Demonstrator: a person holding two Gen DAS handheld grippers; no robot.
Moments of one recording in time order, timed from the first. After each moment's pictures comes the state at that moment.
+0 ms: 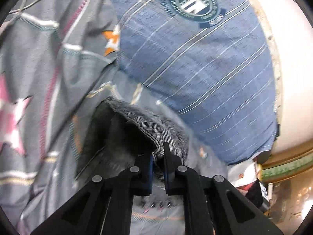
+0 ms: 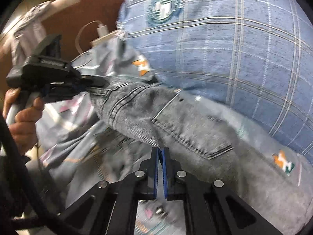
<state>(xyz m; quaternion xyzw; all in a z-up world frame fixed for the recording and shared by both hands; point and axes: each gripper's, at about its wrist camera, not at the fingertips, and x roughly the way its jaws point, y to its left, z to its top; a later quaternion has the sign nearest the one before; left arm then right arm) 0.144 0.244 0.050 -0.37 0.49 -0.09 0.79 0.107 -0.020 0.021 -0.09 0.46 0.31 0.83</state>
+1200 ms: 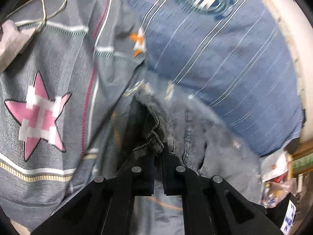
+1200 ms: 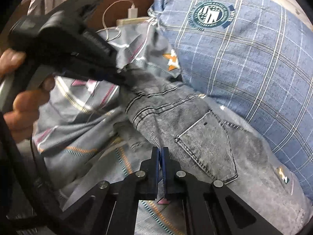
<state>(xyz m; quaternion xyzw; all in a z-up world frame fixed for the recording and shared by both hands) 0.123 0.256 0.032 -0.27 0.52 -0.02 0.81 0.045 0.077 -0.003 -0.20 0.42 0.30 0.83</state>
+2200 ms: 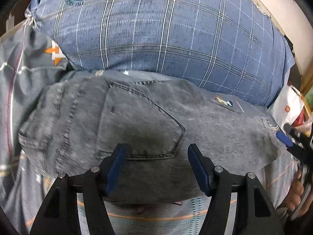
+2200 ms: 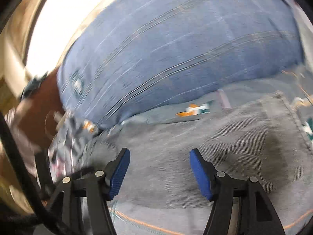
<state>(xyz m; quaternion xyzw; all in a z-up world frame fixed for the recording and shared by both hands) 0.079 0.095 0.011 -0.10 0.45 -0.11 0.88 0.052 -0.284 0.023 0.23 0.38 0.10 0.89</state>
